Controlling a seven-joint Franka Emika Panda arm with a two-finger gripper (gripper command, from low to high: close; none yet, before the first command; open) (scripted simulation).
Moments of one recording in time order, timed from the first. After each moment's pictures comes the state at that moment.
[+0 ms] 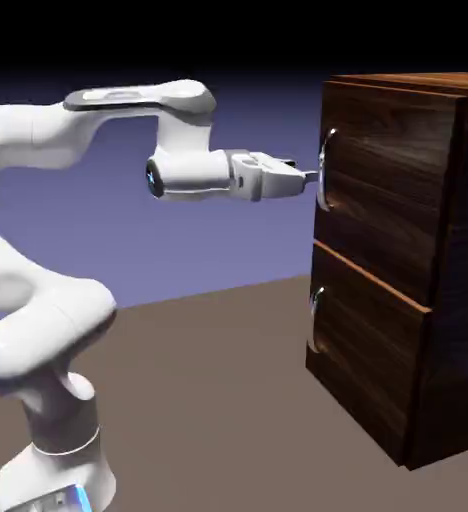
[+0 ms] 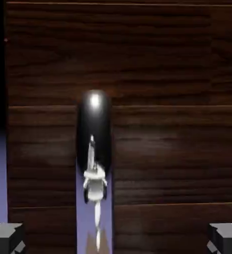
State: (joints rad) arm -0.87 -0.99 1.03 -2.38 2.86 2.94 -1.27
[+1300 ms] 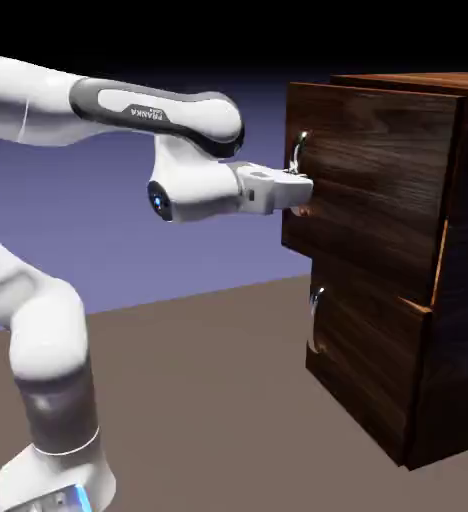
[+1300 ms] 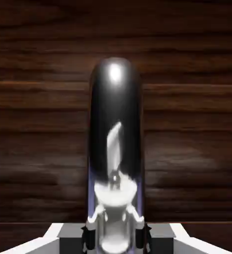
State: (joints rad) arm 0.03 -0.69 0.16 -2.55 2.83 2.83 -1.96
